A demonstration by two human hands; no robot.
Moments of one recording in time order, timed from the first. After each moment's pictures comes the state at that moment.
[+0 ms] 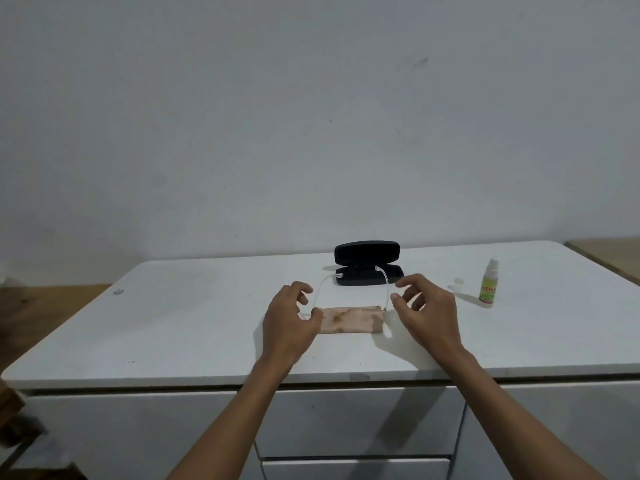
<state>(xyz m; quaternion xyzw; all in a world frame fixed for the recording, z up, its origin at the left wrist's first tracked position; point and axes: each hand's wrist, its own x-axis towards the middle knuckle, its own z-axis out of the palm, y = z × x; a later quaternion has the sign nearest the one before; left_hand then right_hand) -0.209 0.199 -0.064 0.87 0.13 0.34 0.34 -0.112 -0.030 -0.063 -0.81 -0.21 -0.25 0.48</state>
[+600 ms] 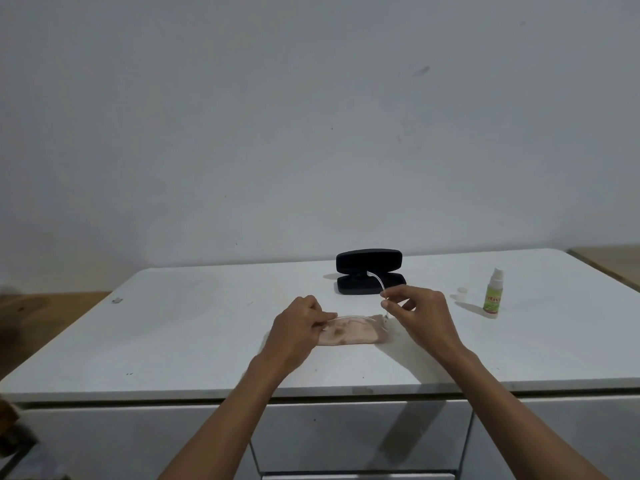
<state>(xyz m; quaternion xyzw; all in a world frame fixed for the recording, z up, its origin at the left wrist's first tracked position) -0.187 0.220 -0.067 0.95 0.00 0.21 0.22 -0.096 -0.020 -0.053 -0.83 -0.24 -0.14 0.49</state>
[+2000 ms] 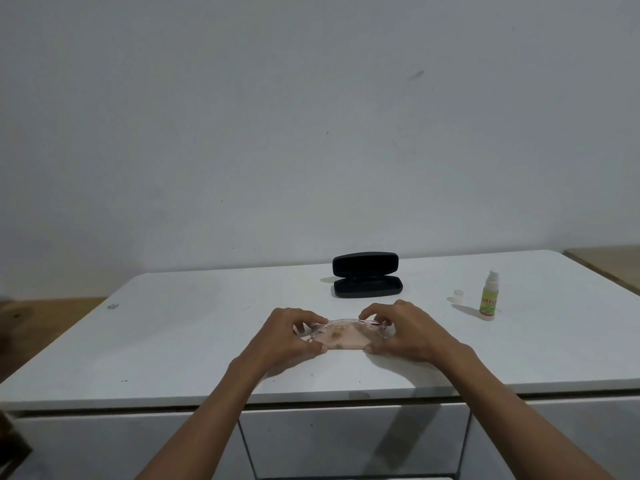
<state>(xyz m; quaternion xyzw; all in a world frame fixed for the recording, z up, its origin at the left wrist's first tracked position) -0.197 0.237 -0.058 0.93 0.00 0.14 0.34 -0.091 -0.019 -0.052 -0.90 -0.37 0.00 0.24</state>
